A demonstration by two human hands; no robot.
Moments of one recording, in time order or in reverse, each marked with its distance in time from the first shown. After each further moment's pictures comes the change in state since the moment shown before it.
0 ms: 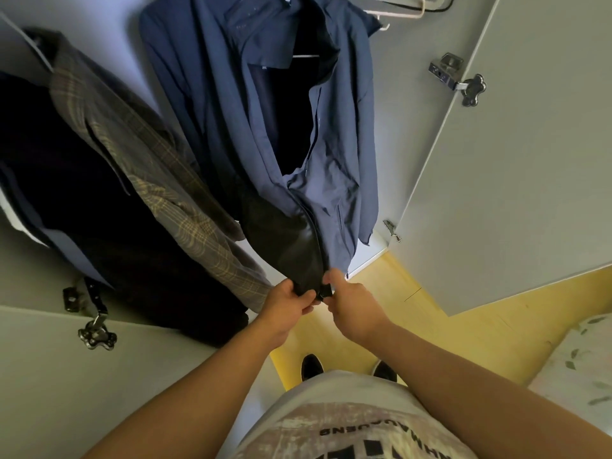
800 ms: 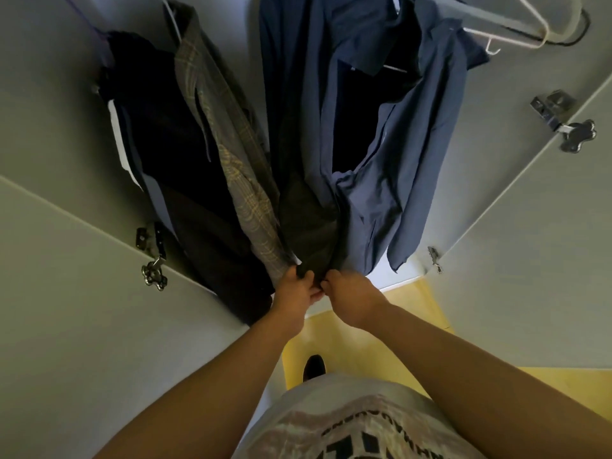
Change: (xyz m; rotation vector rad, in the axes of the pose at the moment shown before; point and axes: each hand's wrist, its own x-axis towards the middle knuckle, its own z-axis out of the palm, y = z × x) left_hand -0.015 0.011 -0.019 -0.342 0.332 0.078; right_hand 0.051 -0.040 -0.001 -0.329 -0.145 -0.480
